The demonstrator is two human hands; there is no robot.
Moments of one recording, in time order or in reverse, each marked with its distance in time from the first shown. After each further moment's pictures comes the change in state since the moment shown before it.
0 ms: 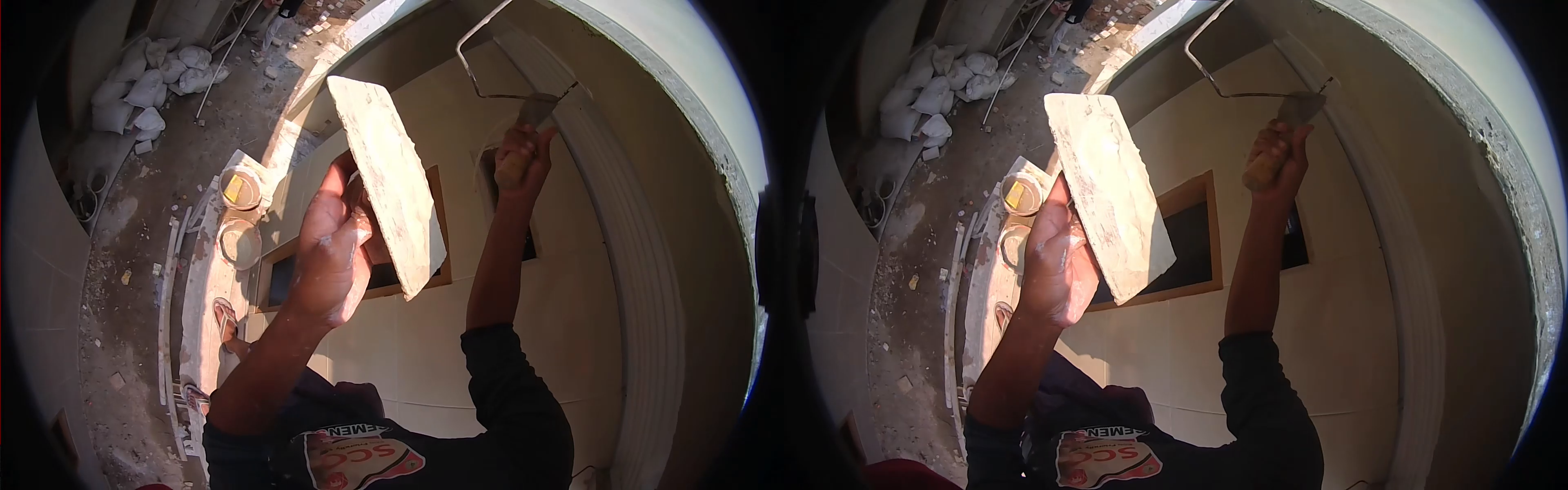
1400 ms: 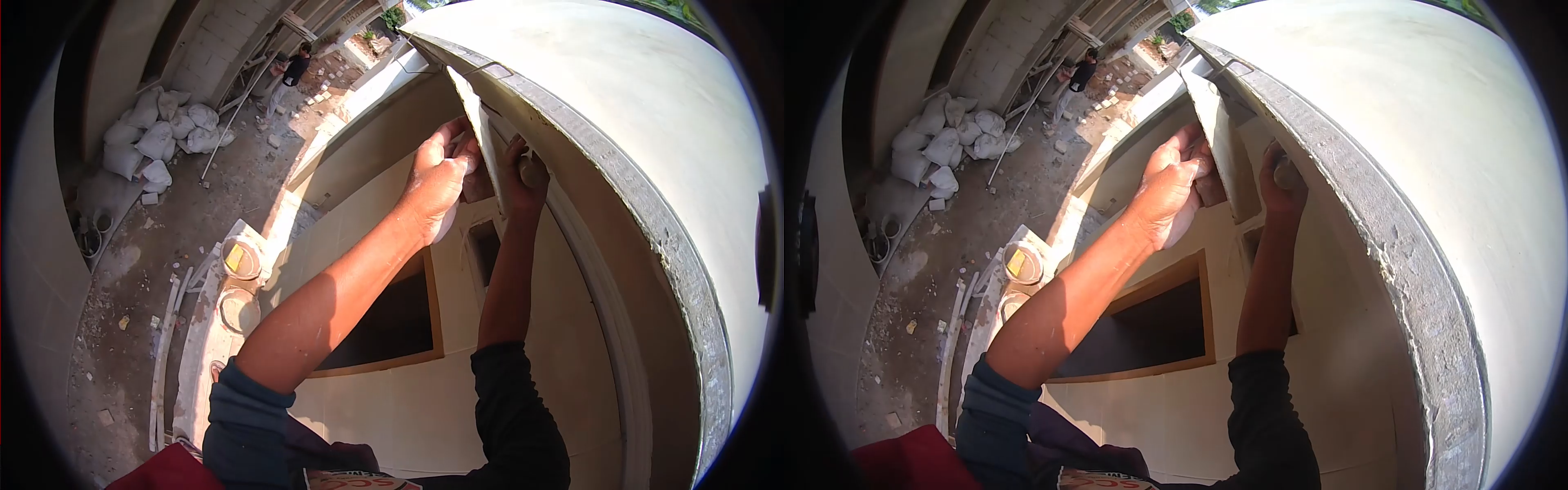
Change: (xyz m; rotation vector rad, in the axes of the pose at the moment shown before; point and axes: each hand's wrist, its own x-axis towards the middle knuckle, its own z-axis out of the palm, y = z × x) left_hand 0.173 -0.035 0.069 0.005 -0.290 0.076; right_hand 0.112 -0.065 0.016 0.235 -0.228 0.005
